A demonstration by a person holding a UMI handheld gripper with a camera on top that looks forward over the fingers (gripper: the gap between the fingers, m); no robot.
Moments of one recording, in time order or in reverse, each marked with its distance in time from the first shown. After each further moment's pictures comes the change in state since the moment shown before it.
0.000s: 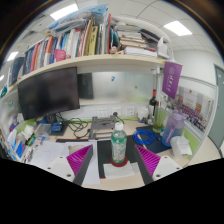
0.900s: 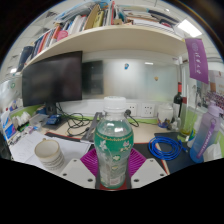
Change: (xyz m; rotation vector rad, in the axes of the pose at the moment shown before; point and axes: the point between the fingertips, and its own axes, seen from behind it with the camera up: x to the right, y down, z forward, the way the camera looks) arm 0.012 0.051 0.203 0.107 -0.227 -0.097
